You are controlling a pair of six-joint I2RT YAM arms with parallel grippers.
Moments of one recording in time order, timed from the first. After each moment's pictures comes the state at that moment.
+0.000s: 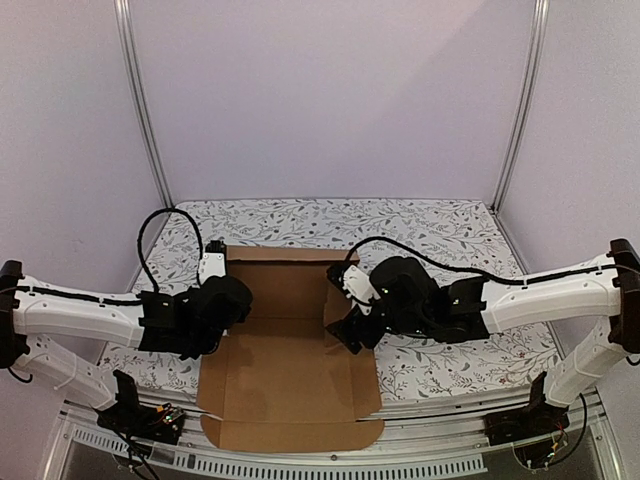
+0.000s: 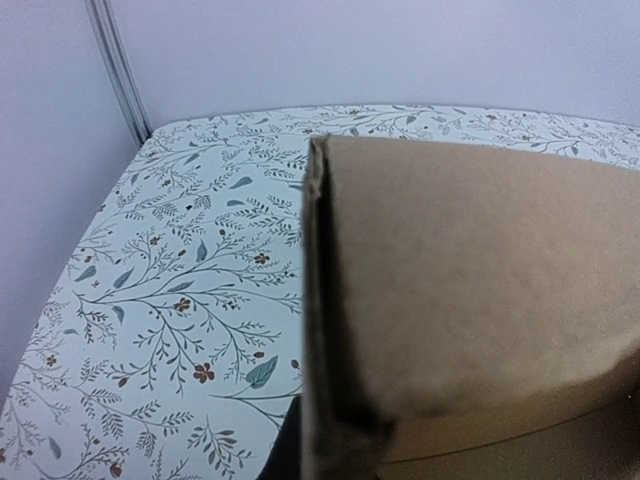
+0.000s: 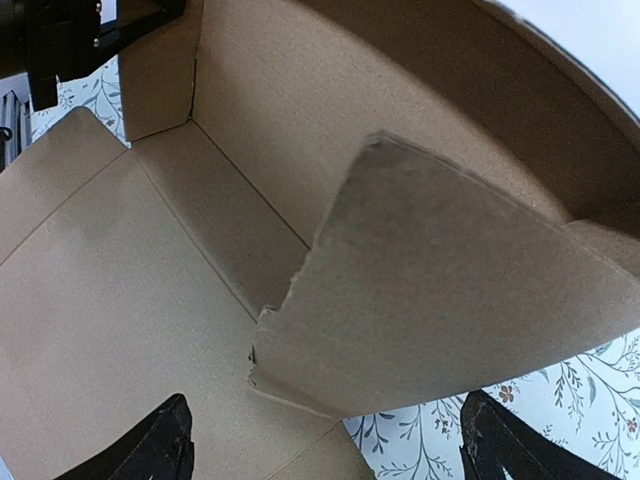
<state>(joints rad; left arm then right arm) -1.09 1.26 0.63 -0.16 -1.04 -0.64 1.16 1.53 0.93 -0.04 0.21 0.12</state>
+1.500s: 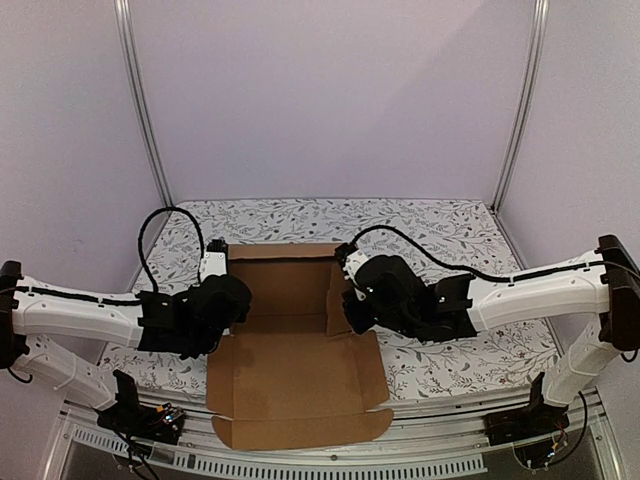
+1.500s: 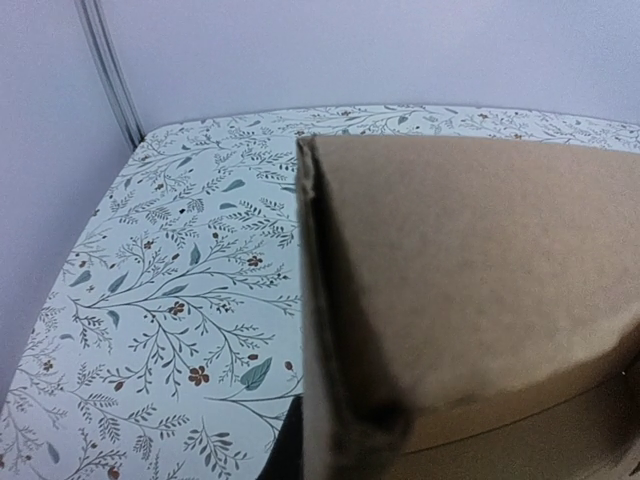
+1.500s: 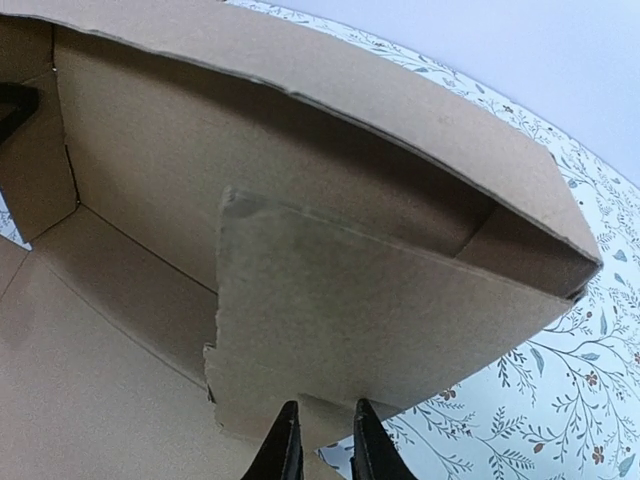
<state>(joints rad) -1.09 1.25 0.63 -0.14 -1.02 -0.61 1.17 1.59 1.00 -0.06 0.50 0.28</state>
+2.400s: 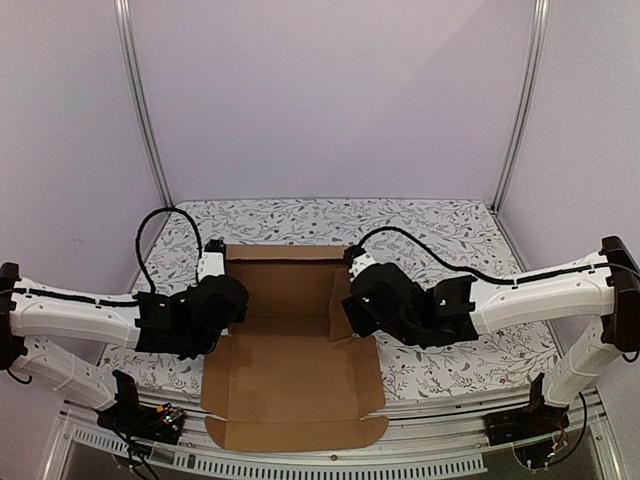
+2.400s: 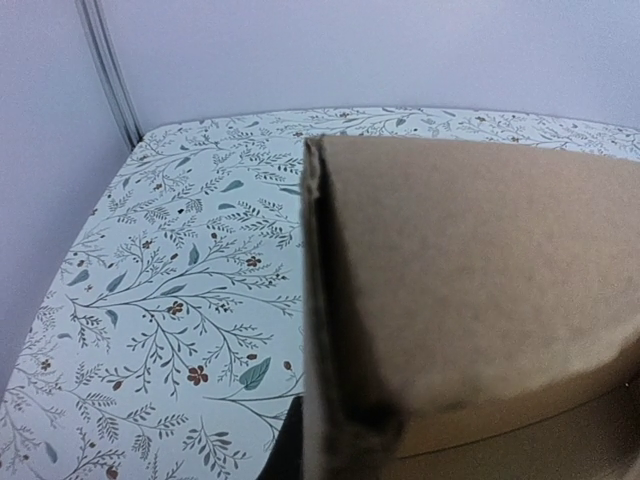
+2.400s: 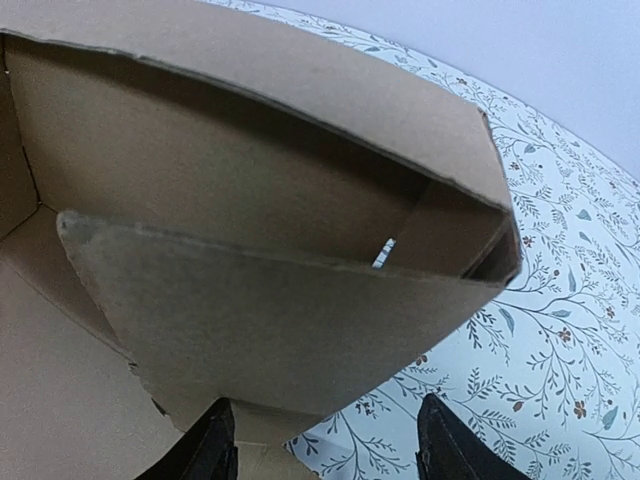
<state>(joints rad) -1.09 1.24 0.62 -0.13 -1.02 -0.61 1.21 1.59 1.03 -0.20 0.65 0.41</state>
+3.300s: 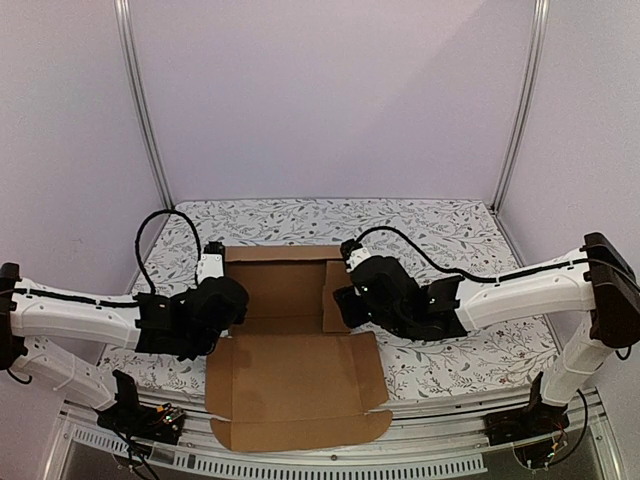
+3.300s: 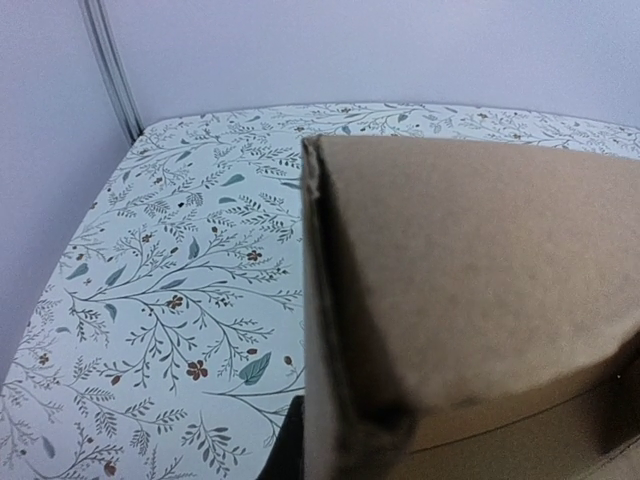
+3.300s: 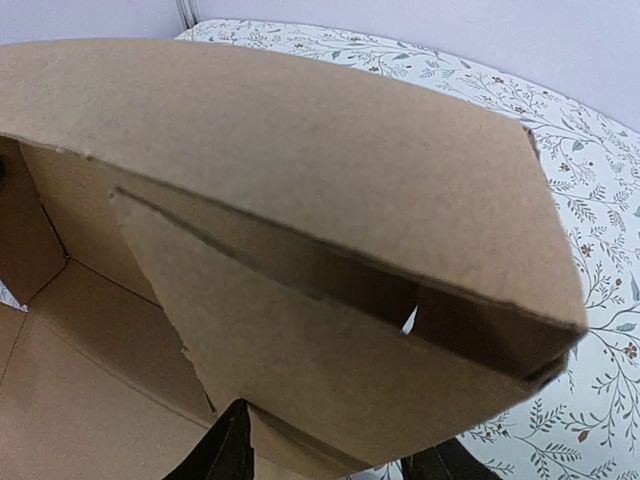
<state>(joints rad) -1.09 1.24 0.62 -0.14 -1.01 -0.63 1.14 1.65 1.00 0.01 0.51 0.43</state>
